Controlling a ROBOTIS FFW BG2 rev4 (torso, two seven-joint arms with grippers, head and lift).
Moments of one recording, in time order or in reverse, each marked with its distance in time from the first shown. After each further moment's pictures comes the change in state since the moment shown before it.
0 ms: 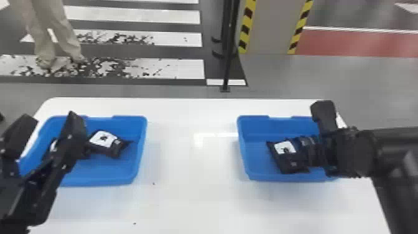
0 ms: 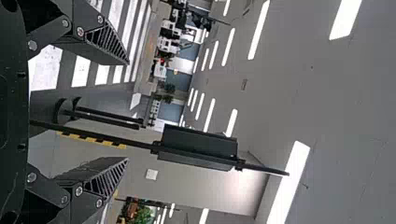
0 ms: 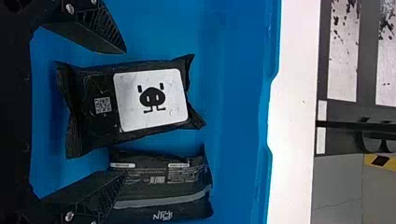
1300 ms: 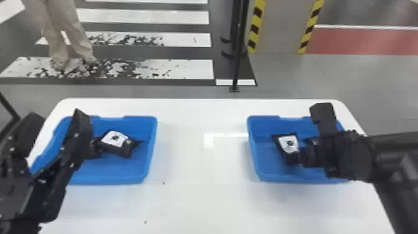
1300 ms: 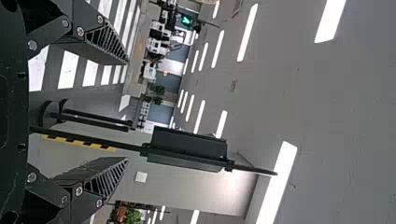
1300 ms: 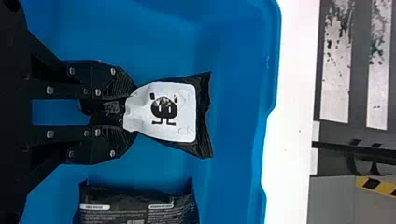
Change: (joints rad) left arm 0.001 -0.002 -0.001 0.014 0.004 -0.063 0.000; right arm -0.002 -0.006 0.058 0.076 -0.014 -0.140 0.050
